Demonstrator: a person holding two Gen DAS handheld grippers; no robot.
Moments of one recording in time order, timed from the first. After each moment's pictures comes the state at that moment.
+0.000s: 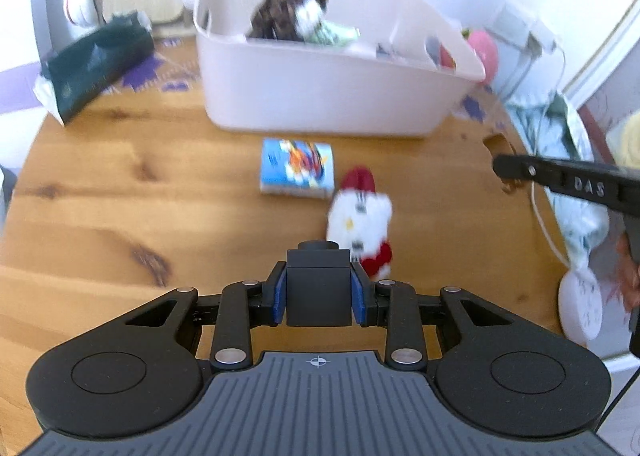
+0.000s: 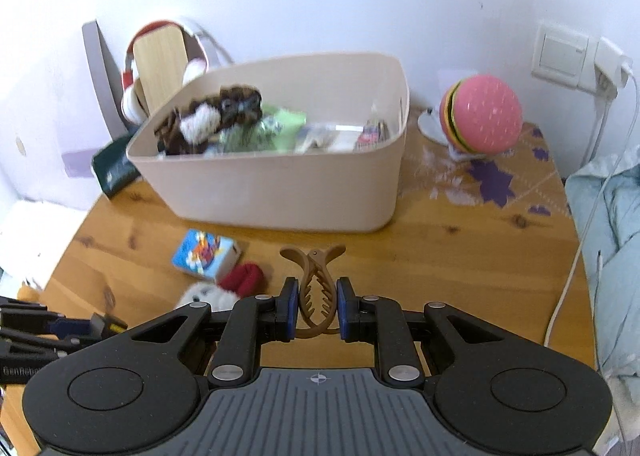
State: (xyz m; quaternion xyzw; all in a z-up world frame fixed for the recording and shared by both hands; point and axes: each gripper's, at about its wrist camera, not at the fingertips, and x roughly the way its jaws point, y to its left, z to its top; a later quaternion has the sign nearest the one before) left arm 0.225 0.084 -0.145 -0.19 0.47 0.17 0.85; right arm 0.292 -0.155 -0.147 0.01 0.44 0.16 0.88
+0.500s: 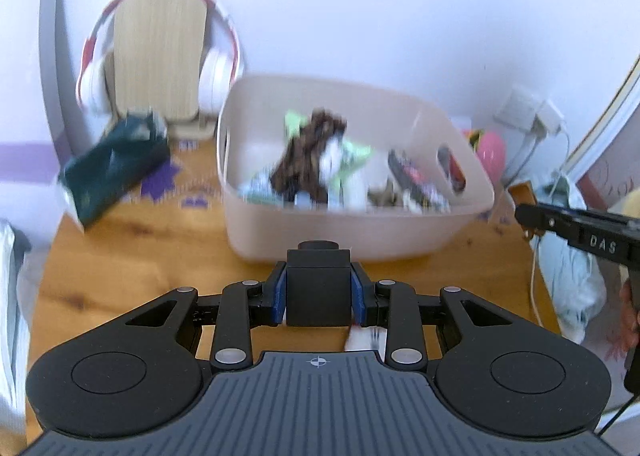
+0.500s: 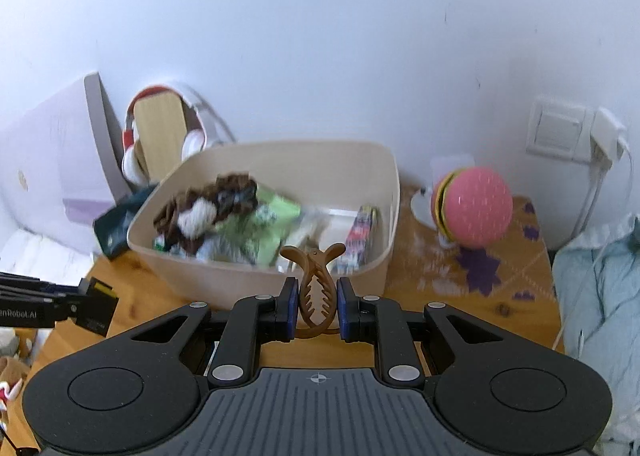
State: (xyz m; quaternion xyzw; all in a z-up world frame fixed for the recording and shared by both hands) left arm 0.266 0.131 -0.081 -0.17 0.39 0.18 0.89; right arm 0.329 -0.158 -0.099 0.00 0.37 0.16 0.91
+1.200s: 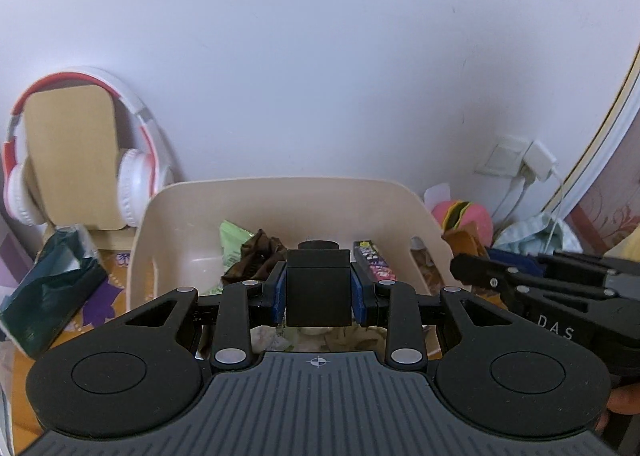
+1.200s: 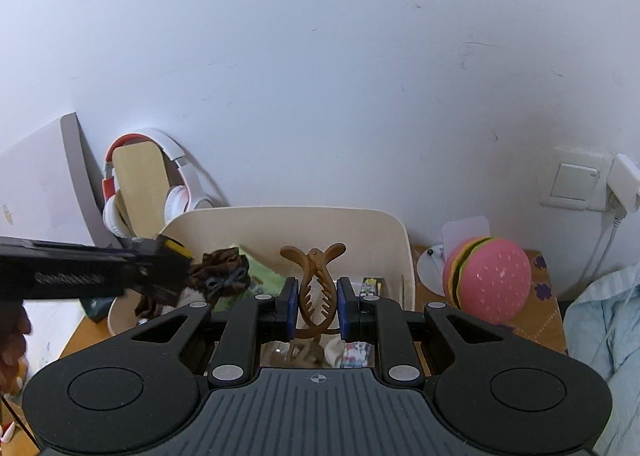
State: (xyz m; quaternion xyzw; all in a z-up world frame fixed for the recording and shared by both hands) left arm 0.390 0.138 -0.063 -0.11 0.36 0.11 0.92; right arm 0.396 -0.129 -0.088 0.01 0.34 0.14 0.93
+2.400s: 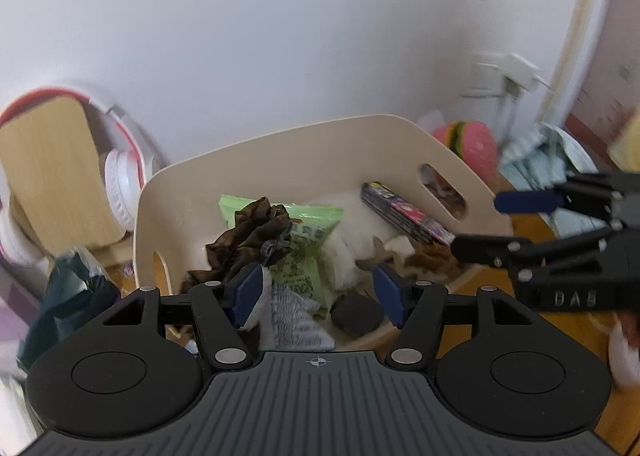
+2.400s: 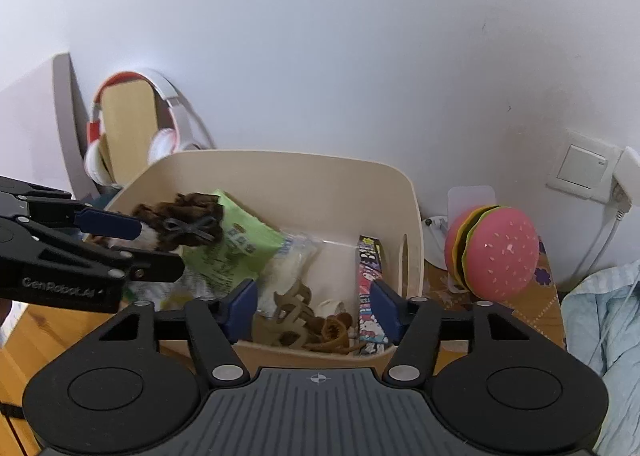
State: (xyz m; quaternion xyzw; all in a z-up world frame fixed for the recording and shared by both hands) left arm 0.369 0.142 -0.096 0.01 0.39 0.02 0.92; right arm 0.395 -0.134 -0.136 -0.05 0.36 0.15 0.92
